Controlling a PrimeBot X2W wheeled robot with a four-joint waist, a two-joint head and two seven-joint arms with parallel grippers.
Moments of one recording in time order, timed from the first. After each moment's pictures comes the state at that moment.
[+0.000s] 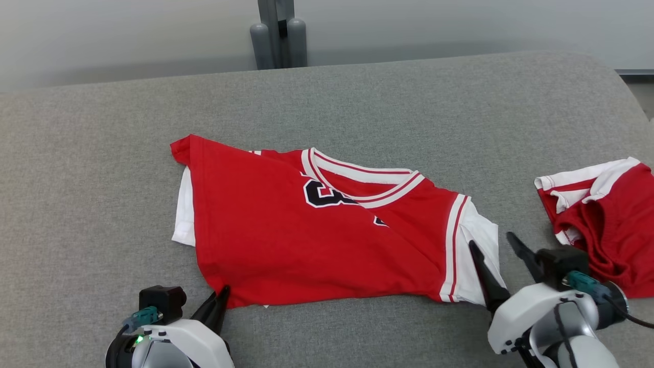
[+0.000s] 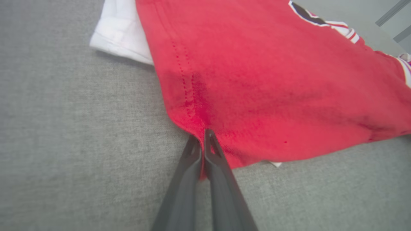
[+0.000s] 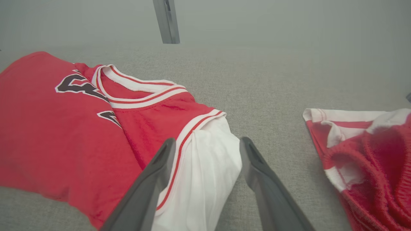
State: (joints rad) left arm -0.08 0.17 -0.29 0.34 -0.48 -0.01 0.08; right arm -0.12 -0.05 0.08 0.18 0.11 0.13 0.07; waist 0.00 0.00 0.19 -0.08
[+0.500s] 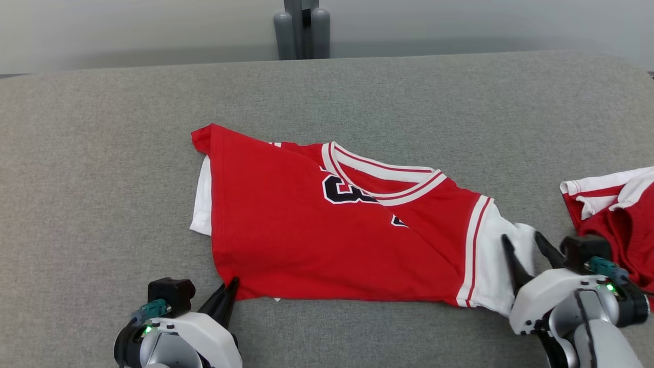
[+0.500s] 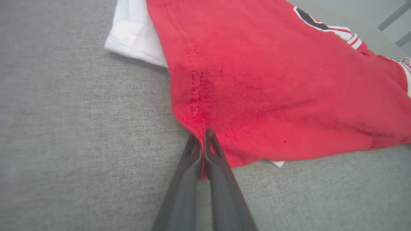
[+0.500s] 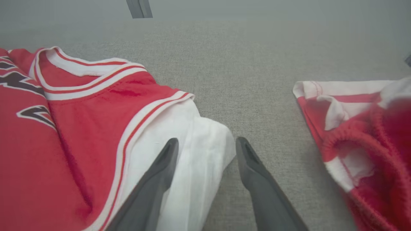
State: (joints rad) left arm -0.11 0.17 -0.31 0.34 -0.48 -0.01 0.07; right arm -0.24 -0.05 -0.01 0.44 0.11 0.13 0.04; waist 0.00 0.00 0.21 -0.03
